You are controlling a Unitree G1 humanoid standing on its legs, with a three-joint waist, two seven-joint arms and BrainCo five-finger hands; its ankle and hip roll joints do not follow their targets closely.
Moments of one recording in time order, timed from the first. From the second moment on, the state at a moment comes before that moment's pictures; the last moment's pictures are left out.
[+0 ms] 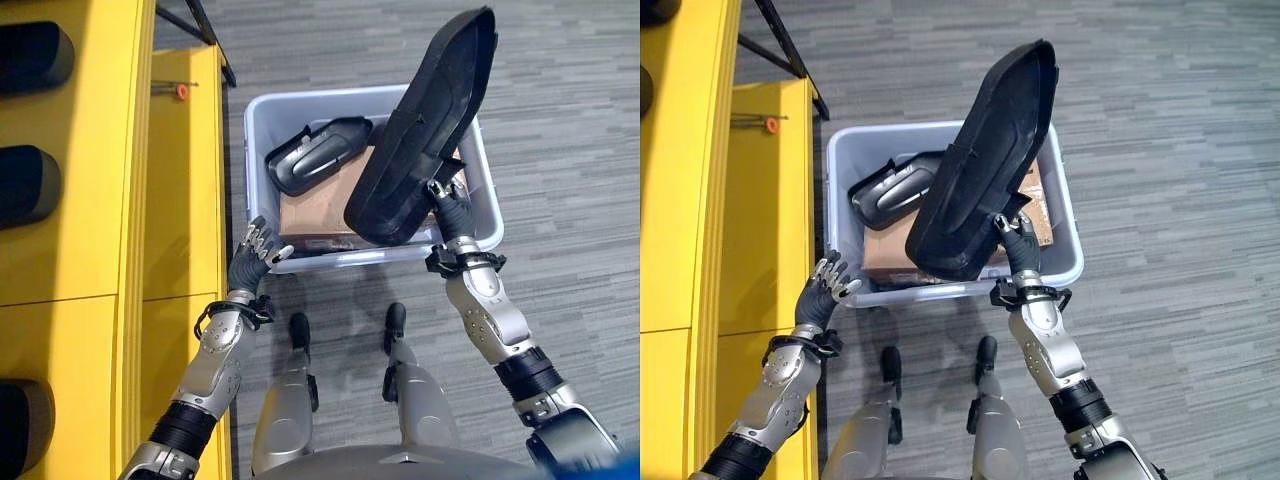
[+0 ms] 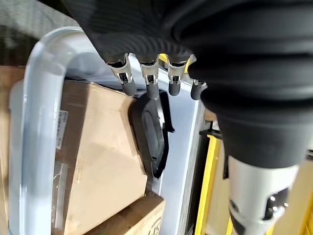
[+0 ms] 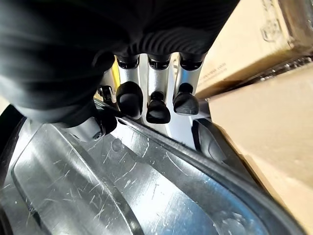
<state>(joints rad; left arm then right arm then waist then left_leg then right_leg) 0.02 0.40 -0.21 0.12 -0.60 -0.18 0.16 -0.26 -0.33 0.30 0.09 0.57 -0.15 -0.23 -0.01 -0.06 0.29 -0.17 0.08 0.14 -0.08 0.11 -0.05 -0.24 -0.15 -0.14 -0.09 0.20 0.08</state>
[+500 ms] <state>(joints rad) 0.26 0.34 -0.14 0.12 -0.57 -0.14 0.07 -0.12 -0.41 0.28 0.09 0.57 -0.10 -0.09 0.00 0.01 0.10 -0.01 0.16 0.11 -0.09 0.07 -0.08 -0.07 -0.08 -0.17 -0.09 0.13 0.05</state>
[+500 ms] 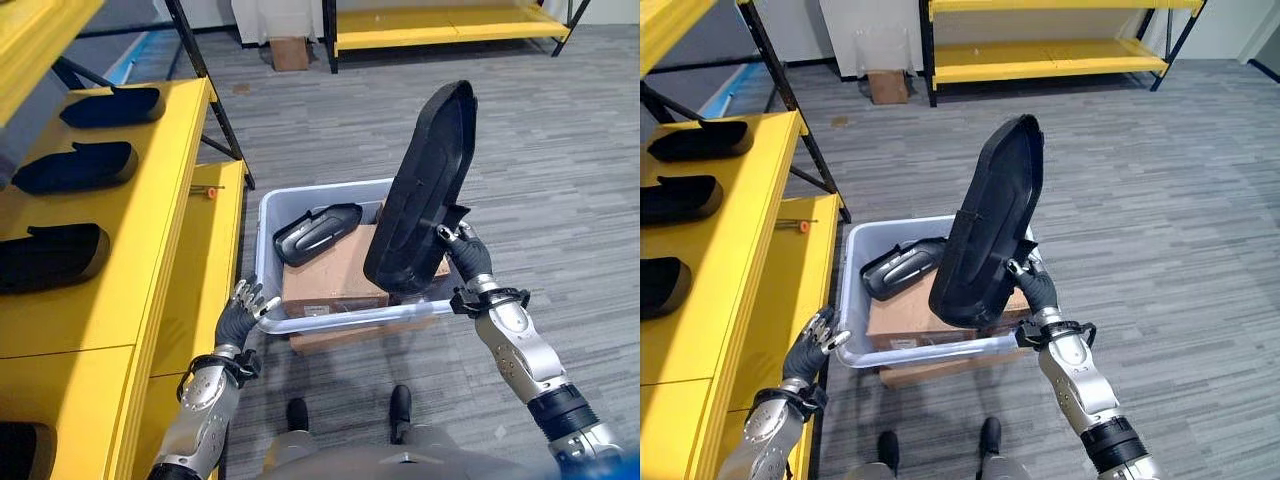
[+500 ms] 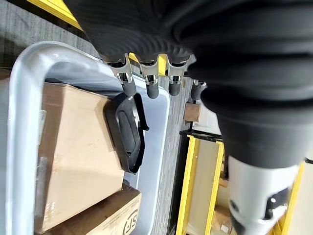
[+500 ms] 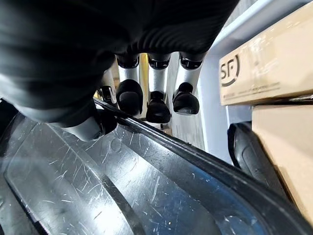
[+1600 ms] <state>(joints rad) 0.25 0.32 -0.06 0.19 -0.53 -0.12 0.04 0.01 -0.33 0.21 0.06 0.52 -0.08 -0.05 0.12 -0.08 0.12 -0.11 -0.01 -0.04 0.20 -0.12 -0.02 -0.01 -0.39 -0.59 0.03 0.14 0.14</state>
